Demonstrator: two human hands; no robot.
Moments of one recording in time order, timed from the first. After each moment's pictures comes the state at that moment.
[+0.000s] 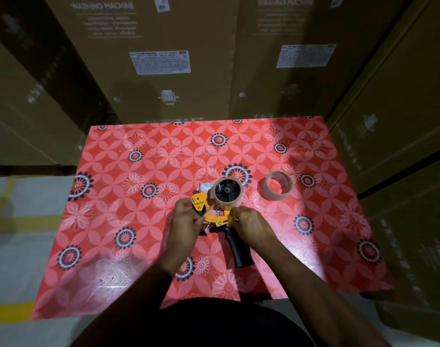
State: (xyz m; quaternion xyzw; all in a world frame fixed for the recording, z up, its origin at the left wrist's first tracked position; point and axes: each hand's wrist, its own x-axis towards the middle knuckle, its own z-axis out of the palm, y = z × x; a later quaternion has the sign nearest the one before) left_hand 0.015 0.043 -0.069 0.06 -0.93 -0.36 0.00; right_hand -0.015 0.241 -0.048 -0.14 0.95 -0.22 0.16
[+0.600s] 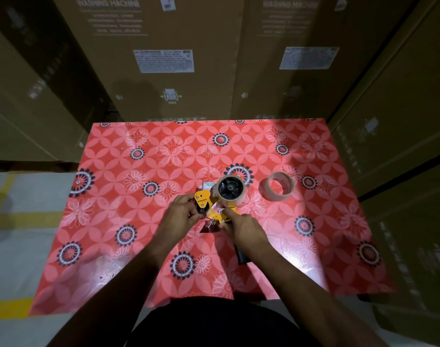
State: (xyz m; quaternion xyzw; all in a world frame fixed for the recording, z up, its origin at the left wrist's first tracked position) left_hand -0.010 0.010 -0.076 -0.02 -0.94 -0.34 -0.05; right_hand 0.001 0.226 -0.059 -0.12 0.95 -0.24 0.17
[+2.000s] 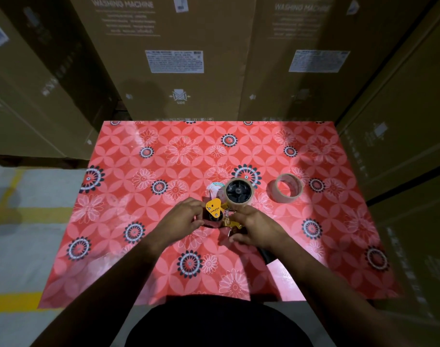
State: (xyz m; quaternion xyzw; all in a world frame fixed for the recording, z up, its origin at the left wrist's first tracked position) left_hand -0.007 -0.012 -0.063 -0.15 -0.95 -0.25 -0.14; right_hand -0.021 0.250 -0.042 -0.34 0.91 -0.15 0.18
